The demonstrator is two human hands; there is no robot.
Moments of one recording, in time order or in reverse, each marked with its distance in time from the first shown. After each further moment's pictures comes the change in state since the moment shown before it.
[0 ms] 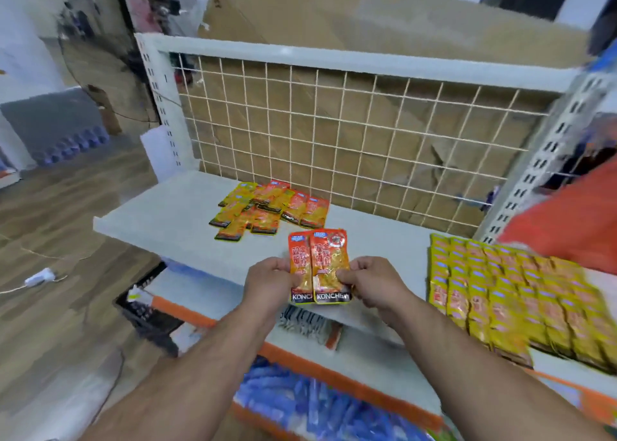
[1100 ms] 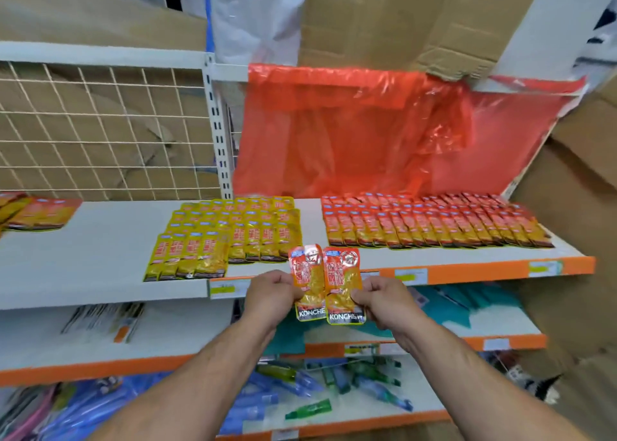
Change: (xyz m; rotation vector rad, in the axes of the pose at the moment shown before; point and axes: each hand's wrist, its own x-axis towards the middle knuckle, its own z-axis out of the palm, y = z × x) left_hand -0.289 -0.052 0.380 0.193 -0.476 0.099; right_hand -0.294 0.234 -0.380 0.116 0.455 0.169
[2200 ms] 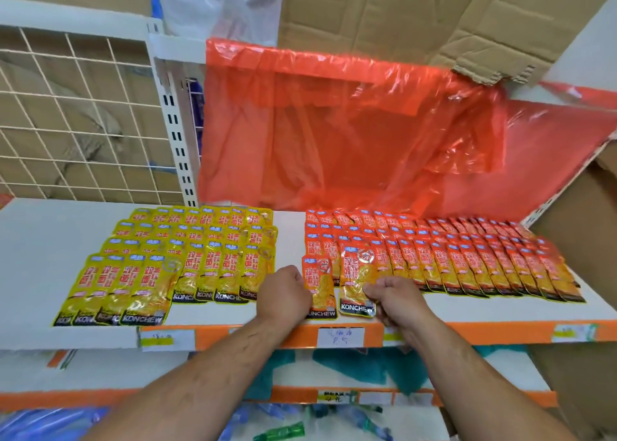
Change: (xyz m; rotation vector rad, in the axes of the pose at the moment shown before) left_hand 0.132 0.016 0.103 0.542 0.102 0.222; right_hand 0.155 0.005 -0.069 0.013 0.025 0.146
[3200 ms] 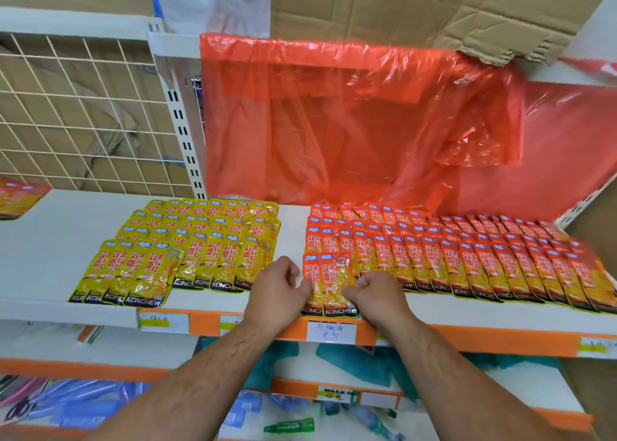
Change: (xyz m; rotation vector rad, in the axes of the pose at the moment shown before) left_hand -0.018 -0.002 0.008 -0.071 0.148 0.106; right_hand 0.012 0.006 0.014 -0.318 -0.001 -0.184
